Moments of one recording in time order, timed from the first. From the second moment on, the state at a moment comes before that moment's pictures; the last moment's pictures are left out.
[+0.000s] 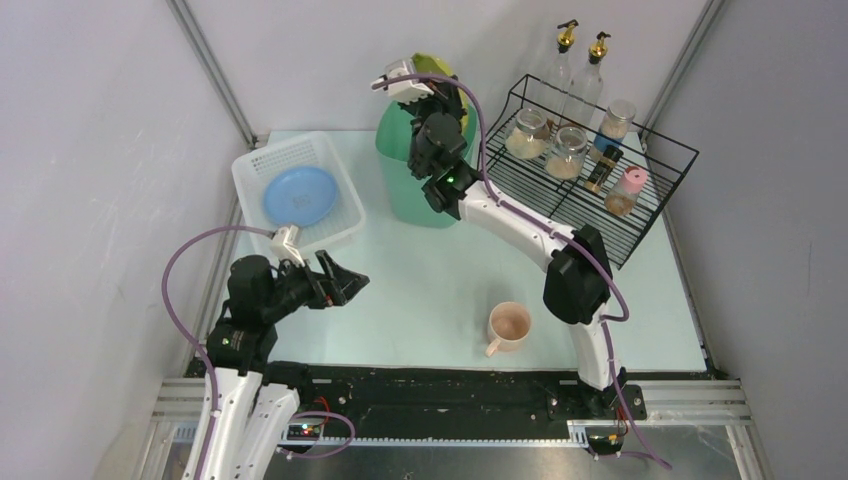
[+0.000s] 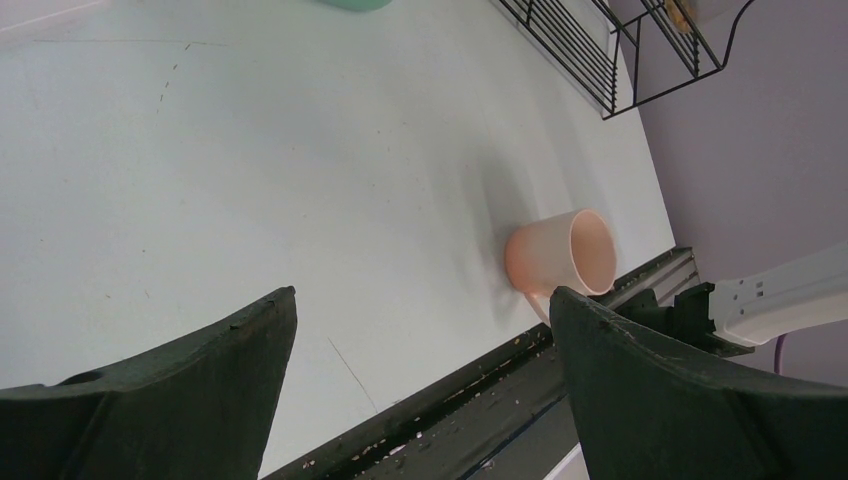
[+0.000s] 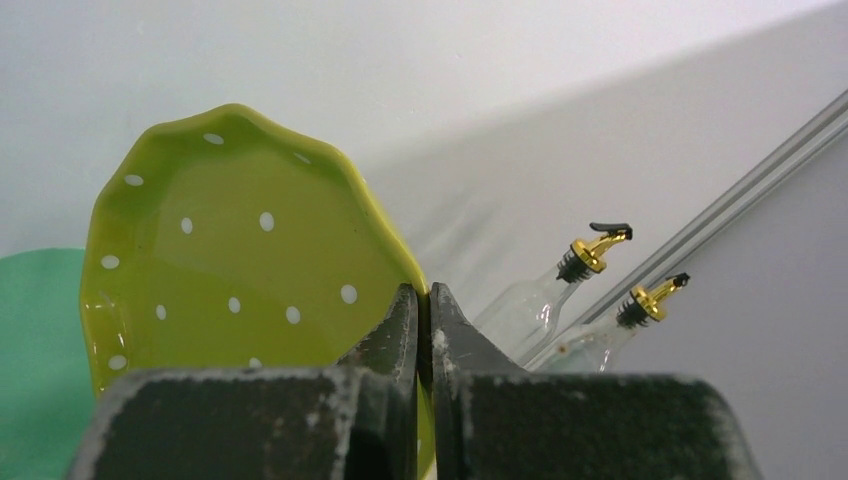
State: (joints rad) left arm -0.10 0.48 0.64 -0.61 0.53 -0.49; right arm 0.82 2.07 1.97 0.60 0.89 -1.02
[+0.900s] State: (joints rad) left arm -0.10 0.46 0.66 -0.61 0.55 -0.49; right arm 0.87 1.44 1.74 0.01 0.94 -0.30
